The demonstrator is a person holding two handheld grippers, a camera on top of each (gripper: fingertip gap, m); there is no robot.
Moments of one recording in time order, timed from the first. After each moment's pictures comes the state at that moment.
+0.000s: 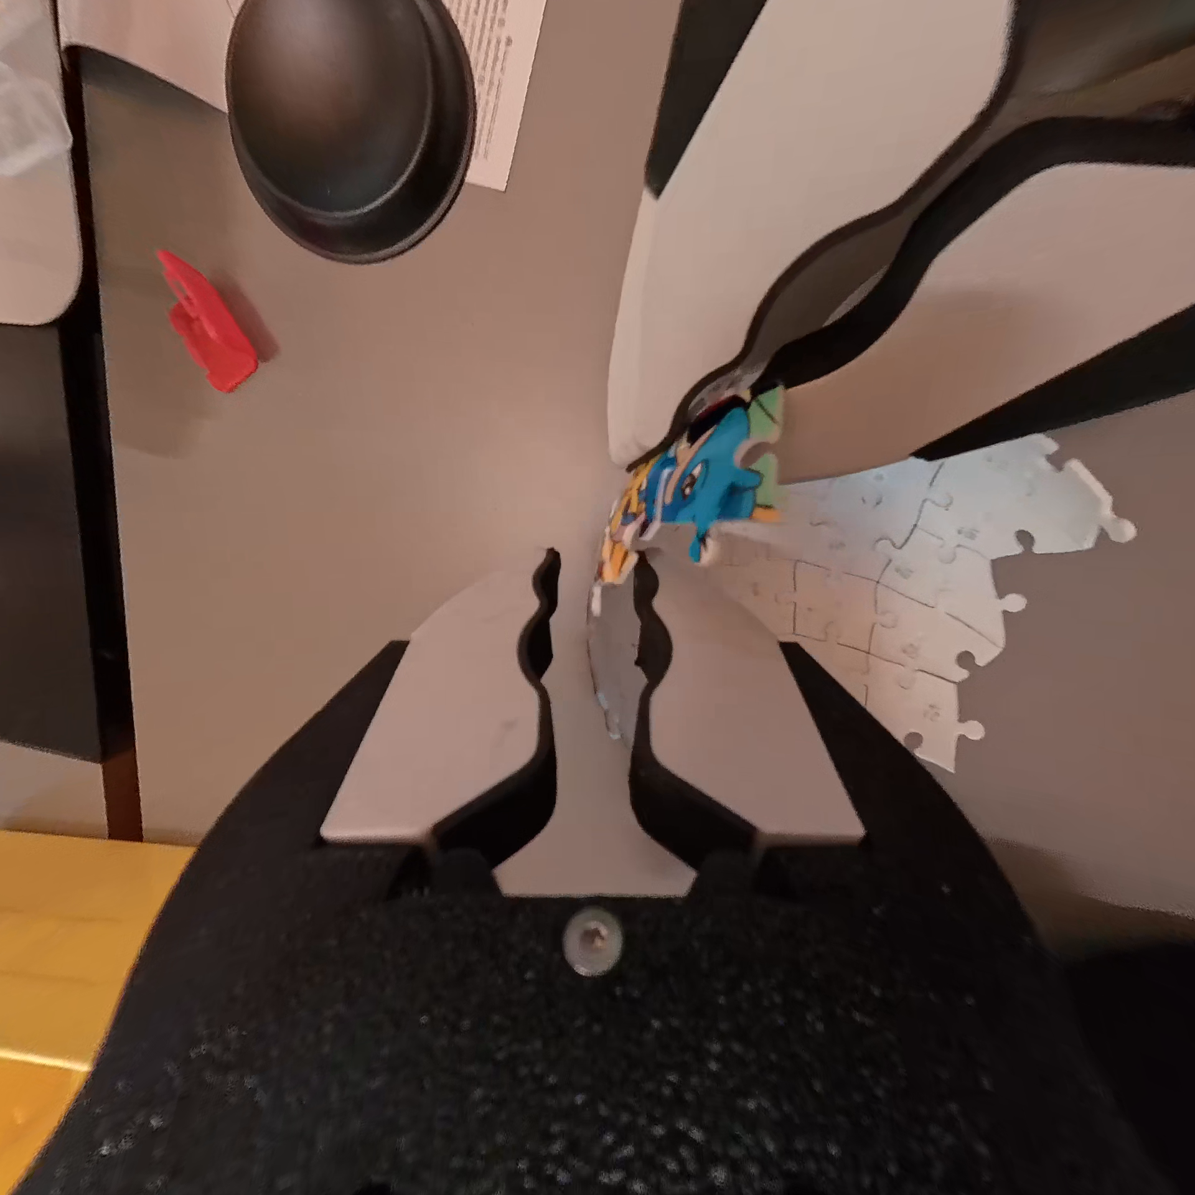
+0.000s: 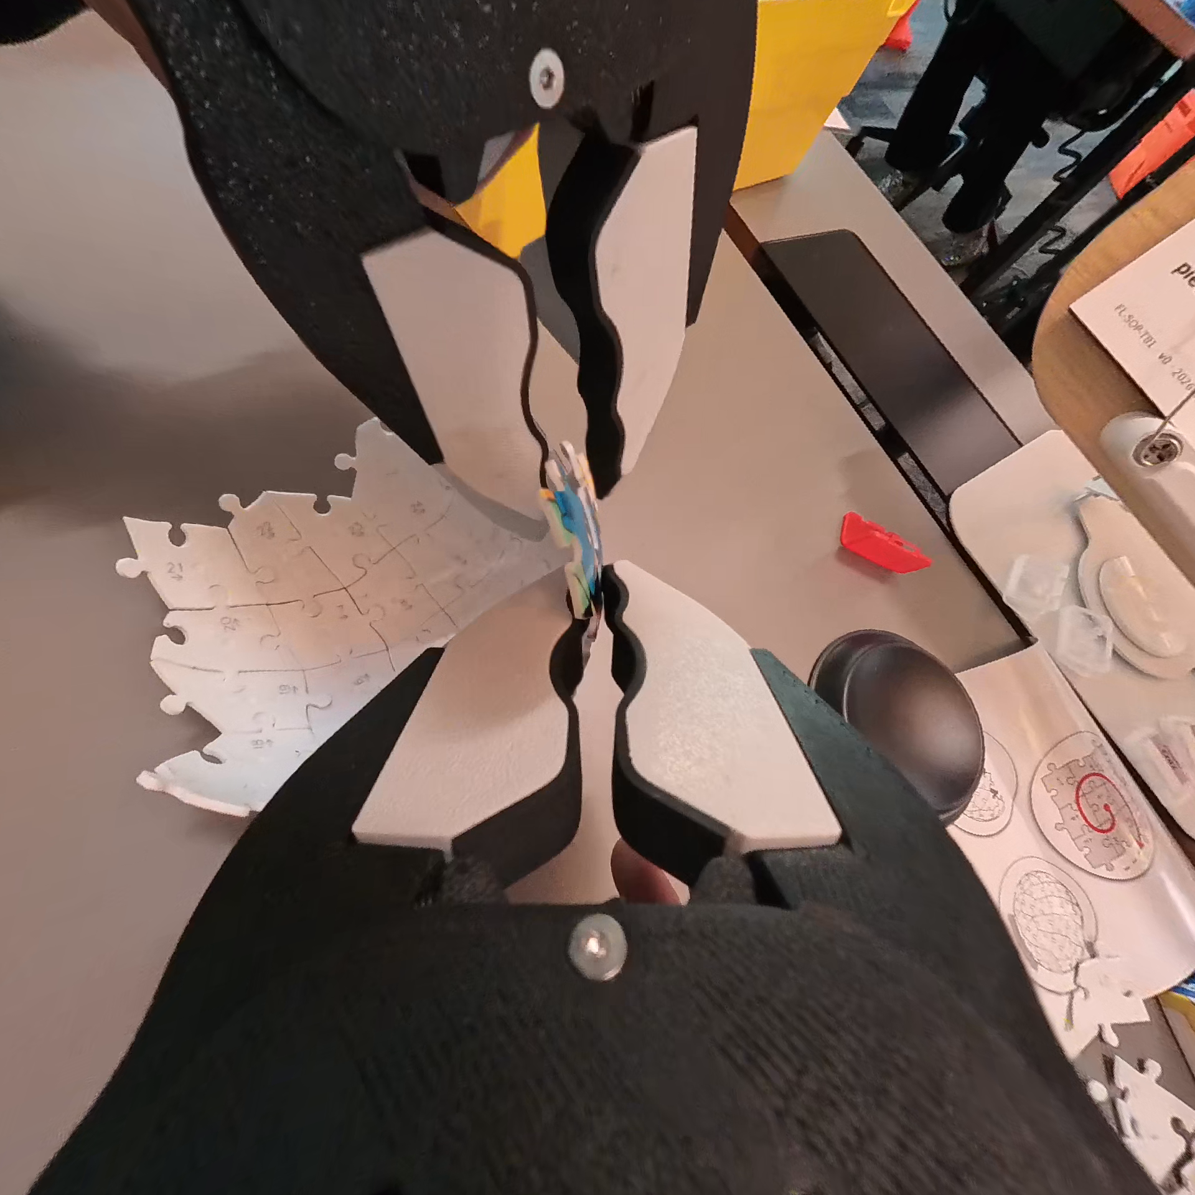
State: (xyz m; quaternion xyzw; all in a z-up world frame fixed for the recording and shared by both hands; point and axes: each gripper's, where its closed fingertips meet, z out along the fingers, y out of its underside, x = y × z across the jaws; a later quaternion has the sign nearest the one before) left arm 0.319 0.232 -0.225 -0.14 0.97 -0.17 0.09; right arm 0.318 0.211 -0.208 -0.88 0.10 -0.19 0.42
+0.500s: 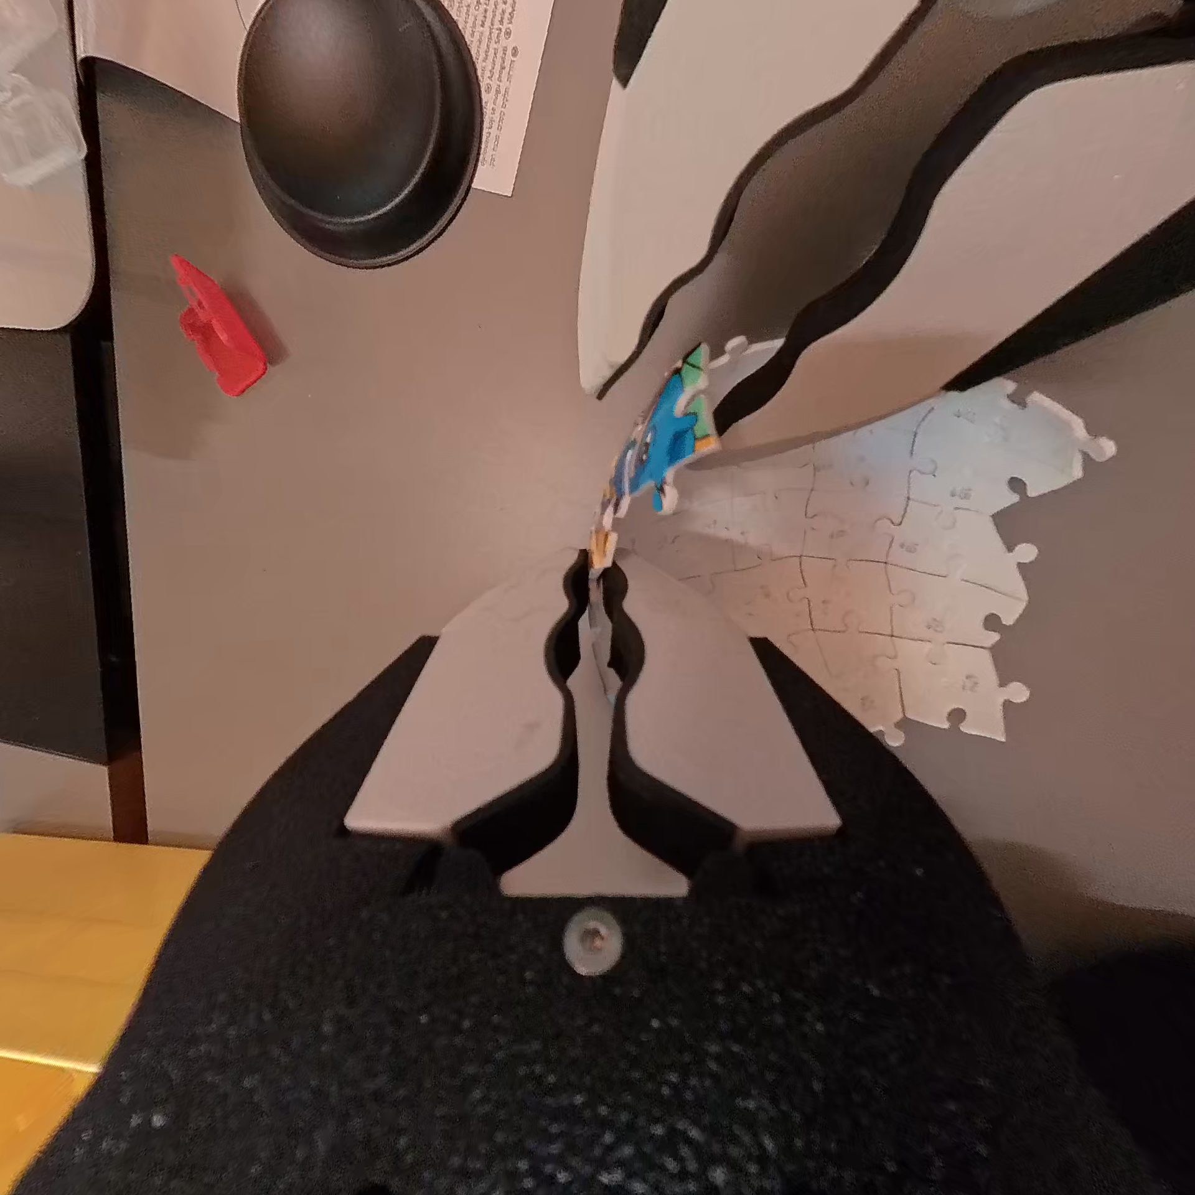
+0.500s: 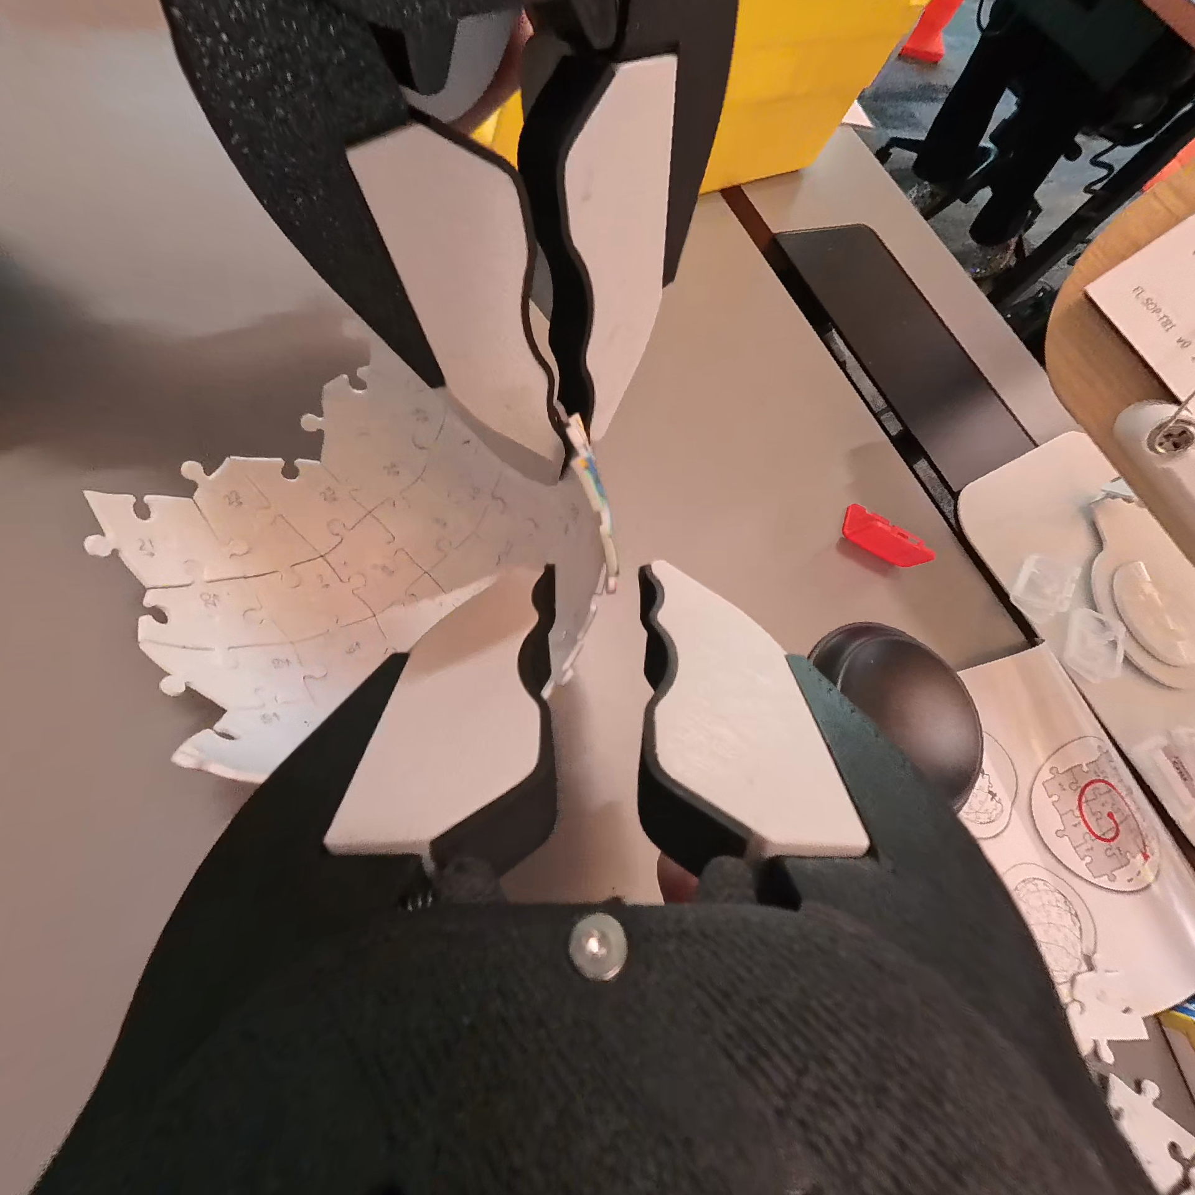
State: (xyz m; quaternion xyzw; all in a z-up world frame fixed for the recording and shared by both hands) left arm 0.321 0.233 -0.224 -0.14 0.97 -0.17 0.10; right arm 0.321 0.202 -0.213 -0.88 0.08 -0.17 0.43
